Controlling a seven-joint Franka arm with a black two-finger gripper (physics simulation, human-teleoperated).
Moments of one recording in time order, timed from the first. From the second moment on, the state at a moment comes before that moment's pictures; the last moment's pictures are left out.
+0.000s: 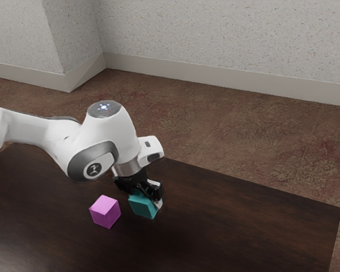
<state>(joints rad) -0.33 -0.11 0.01 -2.42 0.06 2.49 -0.46</state>
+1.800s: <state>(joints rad) -0.08 -0.11 0.09 -2.43 0.11 2.43 -0.31</state>
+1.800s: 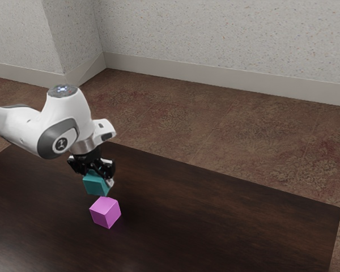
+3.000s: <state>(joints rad) -0.08 -0.12 0.06 -2.49 0.14 2.46 -0.31</state>
